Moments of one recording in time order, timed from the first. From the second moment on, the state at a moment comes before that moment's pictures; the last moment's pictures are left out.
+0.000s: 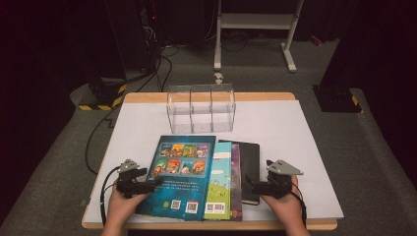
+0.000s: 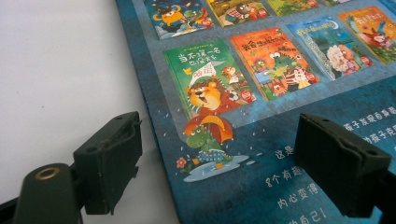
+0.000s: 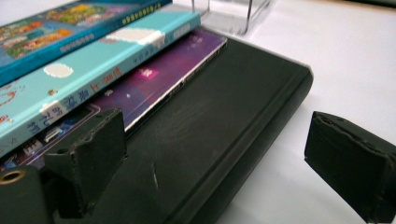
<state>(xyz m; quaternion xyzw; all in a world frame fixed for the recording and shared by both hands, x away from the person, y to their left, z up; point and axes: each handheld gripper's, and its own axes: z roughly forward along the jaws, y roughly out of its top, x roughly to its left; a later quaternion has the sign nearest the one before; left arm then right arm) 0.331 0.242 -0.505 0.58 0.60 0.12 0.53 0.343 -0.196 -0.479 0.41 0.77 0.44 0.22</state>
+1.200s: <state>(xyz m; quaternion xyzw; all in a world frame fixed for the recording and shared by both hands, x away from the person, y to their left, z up) 0.322 0.232 -0.502 0.58 0.60 0.09 0.55 0.338 -0.188 -0.480 0.39 0.78 0.44 0.22</state>
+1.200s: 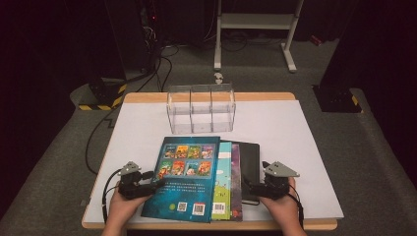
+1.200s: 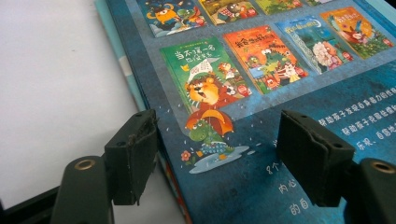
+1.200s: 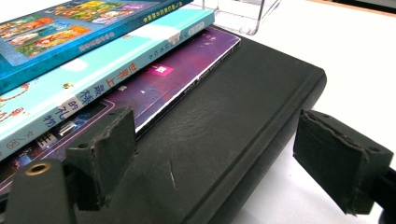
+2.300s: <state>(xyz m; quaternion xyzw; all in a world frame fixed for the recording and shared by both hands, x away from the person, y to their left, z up) 0.307 0.174 -0.488 0.63 0.54 0.12 0.54 0.327 -0.182 -0.468 0.38 0.77 0.47 0.22</state>
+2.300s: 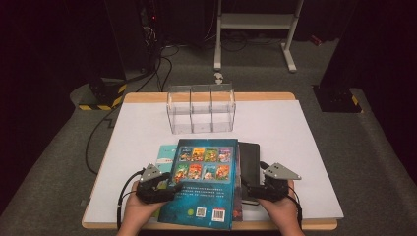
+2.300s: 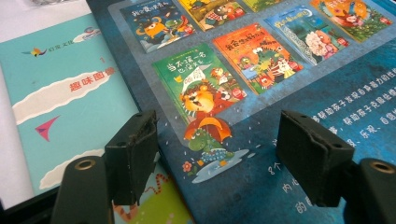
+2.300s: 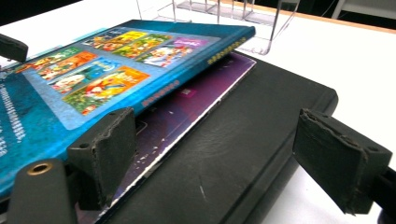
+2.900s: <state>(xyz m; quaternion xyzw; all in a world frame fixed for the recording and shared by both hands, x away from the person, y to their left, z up) 0.308 0.163 -0.484 0.64 0.53 0.13 0.55 0.318 -0.184 -0.463 0.38 0.76 0.47 0.22</state>
